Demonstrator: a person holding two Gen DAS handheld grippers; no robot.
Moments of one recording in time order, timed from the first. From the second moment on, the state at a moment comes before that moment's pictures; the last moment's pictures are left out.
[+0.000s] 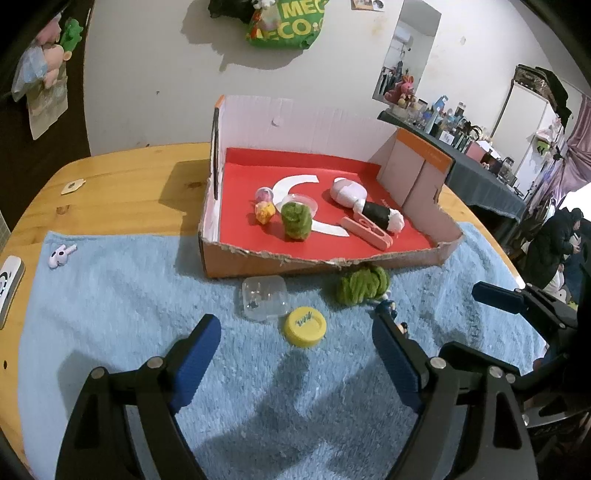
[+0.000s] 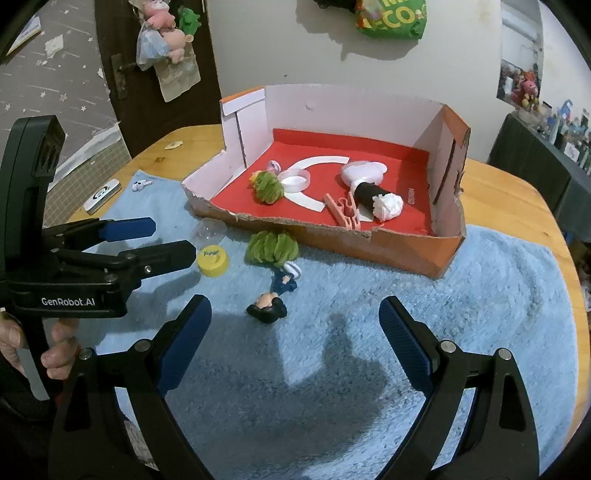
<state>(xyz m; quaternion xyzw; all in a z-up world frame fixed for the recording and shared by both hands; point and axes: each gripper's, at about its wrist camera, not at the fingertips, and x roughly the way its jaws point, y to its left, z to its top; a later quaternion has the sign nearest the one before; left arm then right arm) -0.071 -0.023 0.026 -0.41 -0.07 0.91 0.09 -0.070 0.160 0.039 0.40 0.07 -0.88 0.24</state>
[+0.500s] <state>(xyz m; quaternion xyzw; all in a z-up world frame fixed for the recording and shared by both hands) -0.074 -0.016 0.011 -0.42 -0.06 0.90 0.11 -0.072 0.153 0.023 0.41 0.08 -0.88 0.24</state>
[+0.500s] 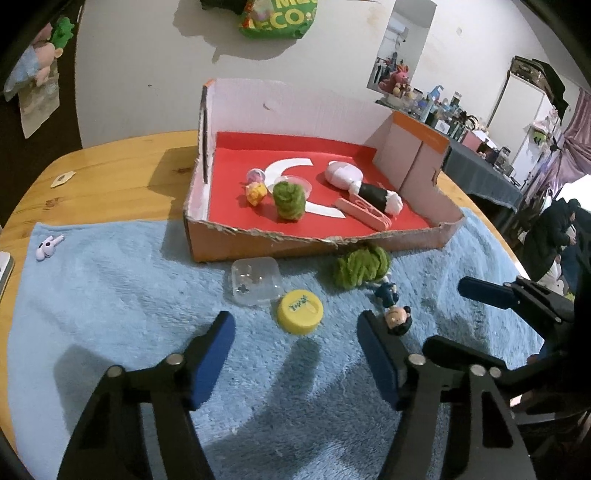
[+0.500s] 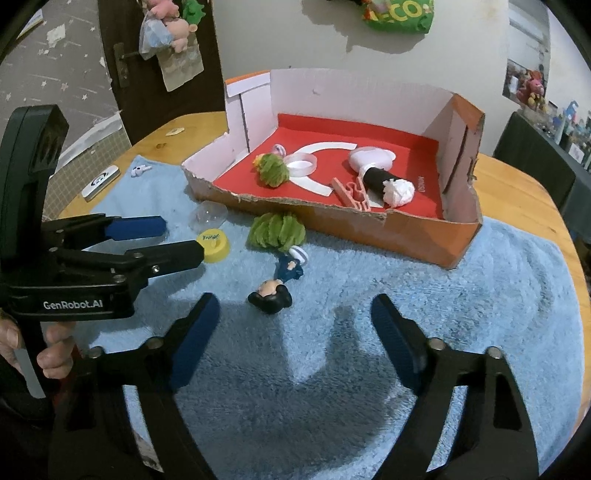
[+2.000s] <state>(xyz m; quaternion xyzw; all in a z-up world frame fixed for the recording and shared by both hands) -0.084 0.001 -0.004 -0.45 -0.04 0.89 0.13 -0.082 0.138 0.001 0.43 0.05 -0.86 0.28</state>
